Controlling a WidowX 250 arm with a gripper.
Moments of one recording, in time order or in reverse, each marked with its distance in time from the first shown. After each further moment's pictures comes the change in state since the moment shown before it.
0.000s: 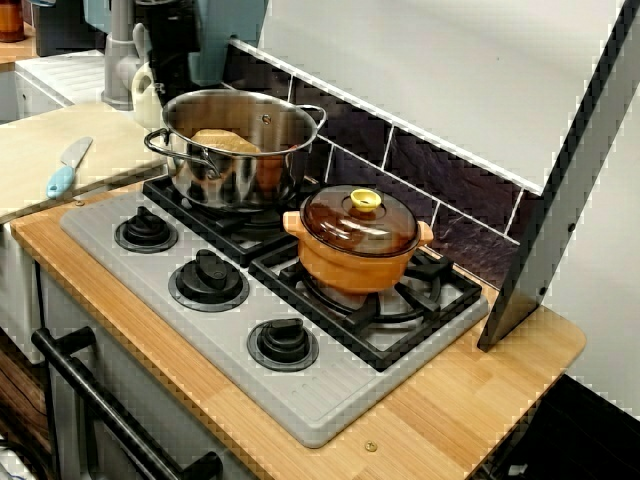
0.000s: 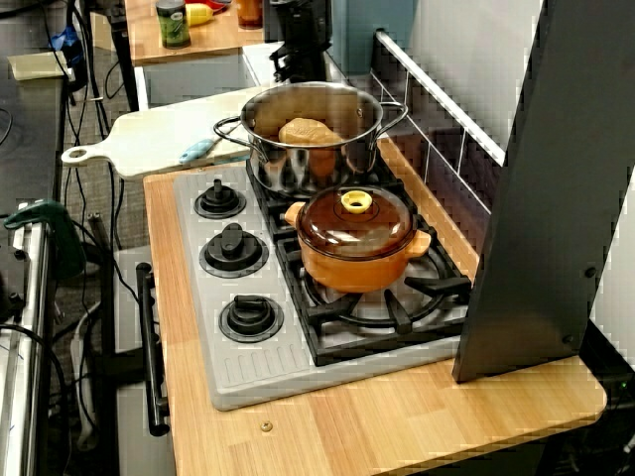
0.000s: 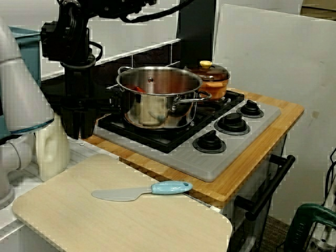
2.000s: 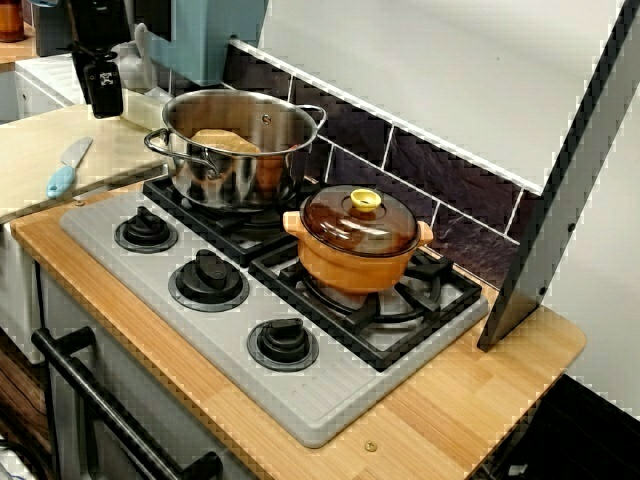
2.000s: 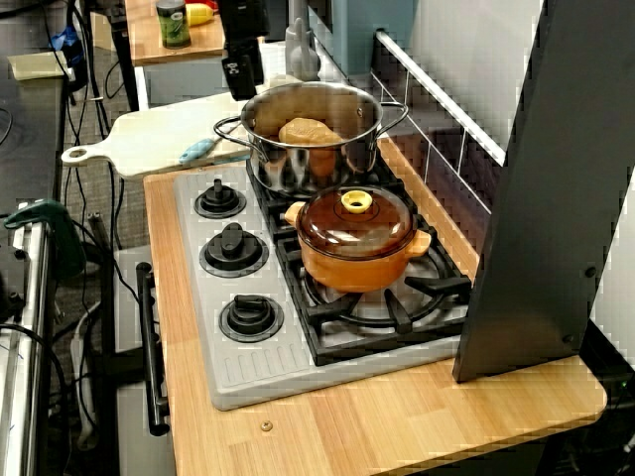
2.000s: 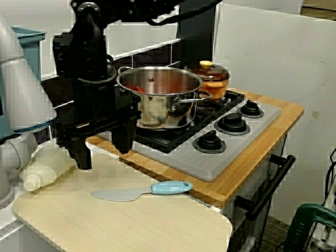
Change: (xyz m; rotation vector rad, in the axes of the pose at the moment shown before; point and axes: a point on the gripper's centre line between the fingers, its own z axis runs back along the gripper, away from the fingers) arm -0.065 -0.030 0.023 -0.038 0.052 0.550
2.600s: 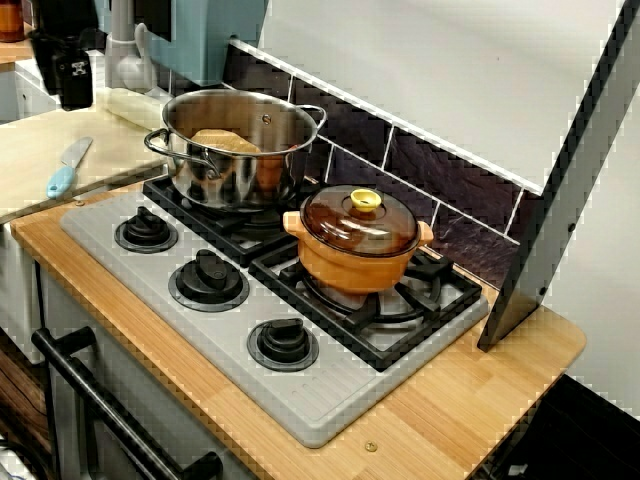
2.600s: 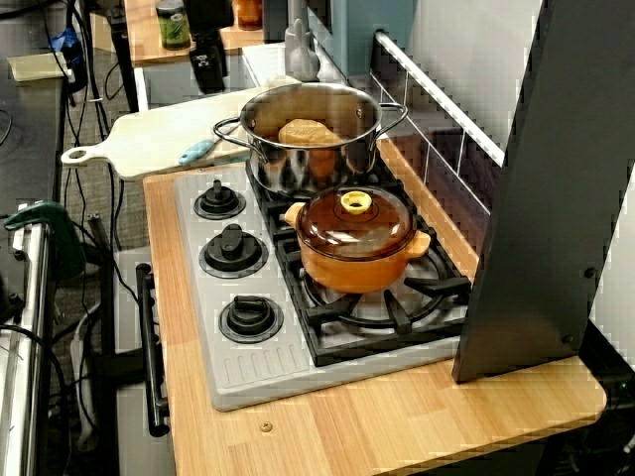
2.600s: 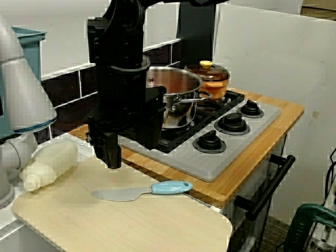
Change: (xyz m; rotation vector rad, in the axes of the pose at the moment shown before) arm -0.032 -0.016 0.019 0.025 0.030 0.152
